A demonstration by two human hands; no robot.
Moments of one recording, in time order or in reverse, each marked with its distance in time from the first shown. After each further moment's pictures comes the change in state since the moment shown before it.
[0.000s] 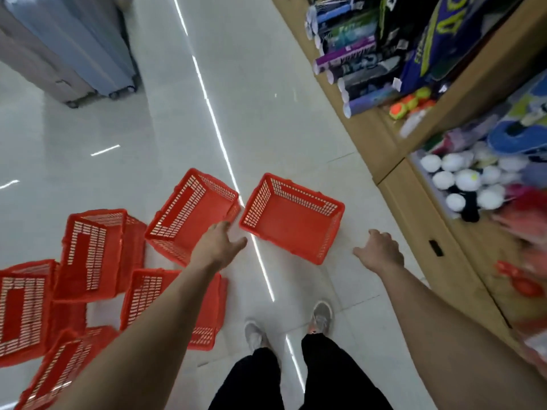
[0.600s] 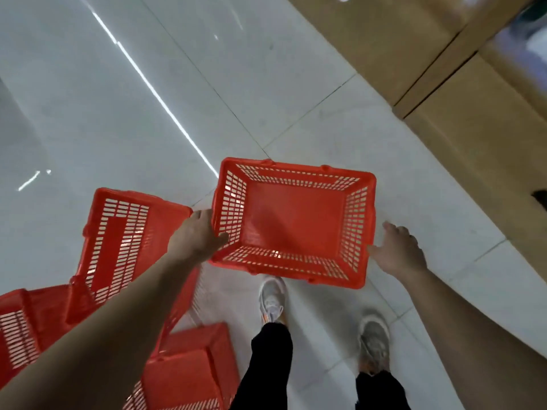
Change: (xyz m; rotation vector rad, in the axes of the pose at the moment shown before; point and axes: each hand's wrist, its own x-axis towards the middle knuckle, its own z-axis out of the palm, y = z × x) left_hand 0.420 -0.056 0.194 0.383 -0.205 0.185; right_hand 0.324 0.000 0.238 0.137 -0.057 0.218
